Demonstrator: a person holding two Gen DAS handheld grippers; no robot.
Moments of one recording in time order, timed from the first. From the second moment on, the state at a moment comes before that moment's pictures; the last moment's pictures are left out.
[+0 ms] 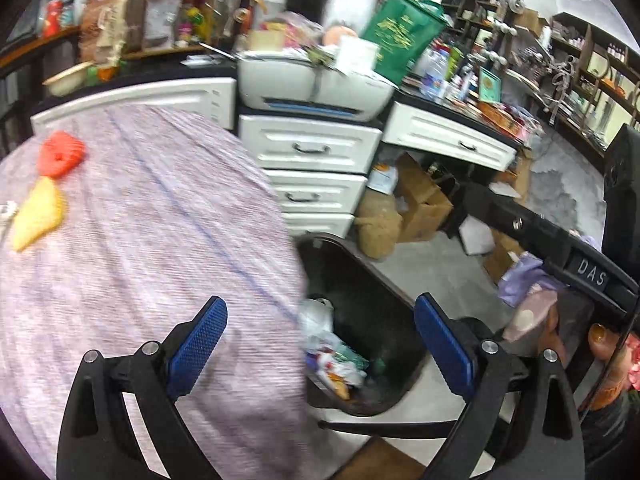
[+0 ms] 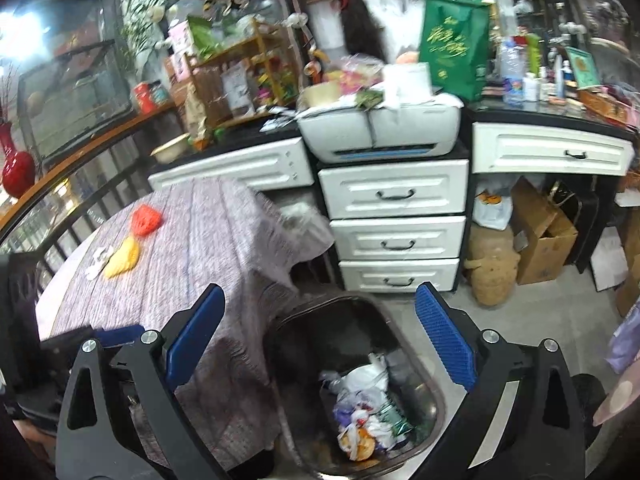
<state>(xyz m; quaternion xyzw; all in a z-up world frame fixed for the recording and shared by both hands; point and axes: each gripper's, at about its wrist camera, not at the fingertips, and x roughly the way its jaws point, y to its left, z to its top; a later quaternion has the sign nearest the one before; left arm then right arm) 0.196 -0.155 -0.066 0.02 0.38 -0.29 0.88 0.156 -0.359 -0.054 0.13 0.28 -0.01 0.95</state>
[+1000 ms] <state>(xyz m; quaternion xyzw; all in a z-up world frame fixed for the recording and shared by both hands) 0.351 0.110 -0.068 -0.01 0.41 -0.03 0.91 0.316 -0.102 -0.066 0.00 0.40 0.23 0.89</state>
